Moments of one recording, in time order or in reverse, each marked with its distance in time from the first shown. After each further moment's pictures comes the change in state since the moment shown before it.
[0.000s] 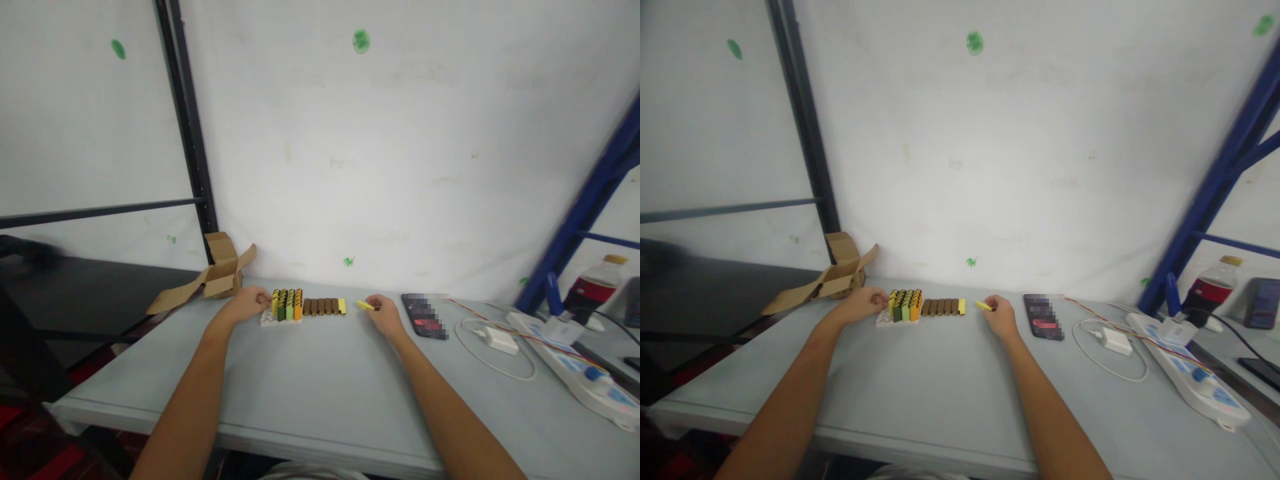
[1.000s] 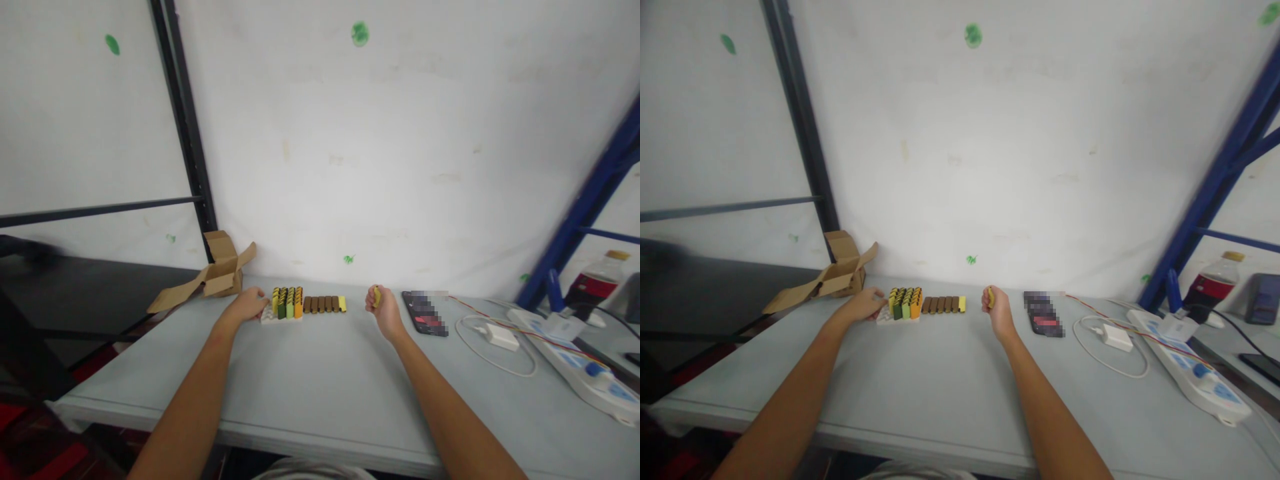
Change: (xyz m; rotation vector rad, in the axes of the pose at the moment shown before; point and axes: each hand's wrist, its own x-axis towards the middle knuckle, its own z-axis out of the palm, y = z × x) left_hand 0.005 0.000 0.015 0.035 0.012 -0.282; right_hand -0.013 -0.058 -0.001 0.773 -0.119 0.140
